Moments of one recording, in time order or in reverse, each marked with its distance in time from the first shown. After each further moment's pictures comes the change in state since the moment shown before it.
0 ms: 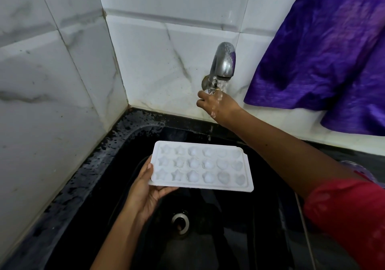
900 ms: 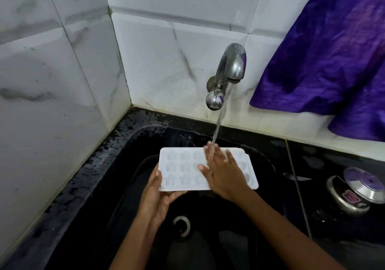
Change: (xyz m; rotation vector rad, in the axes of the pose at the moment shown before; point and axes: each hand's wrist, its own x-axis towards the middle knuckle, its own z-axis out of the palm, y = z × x) left_hand 0.010 -0.029 0.001 -0.161 0.052 0.014; right_hand -0.082 -0.119 0.083 0.840 -0.065 0.292
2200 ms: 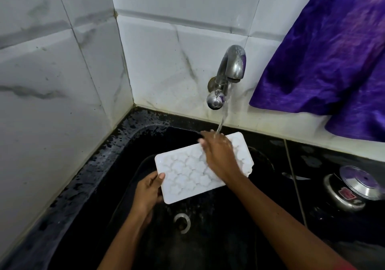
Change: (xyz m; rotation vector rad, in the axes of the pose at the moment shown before) left_hand -0.005 0.013 -0.019 0.577 0.107 0.114; right_hand 0.019 -0.026 -0.037 0.248 0.279 0.071
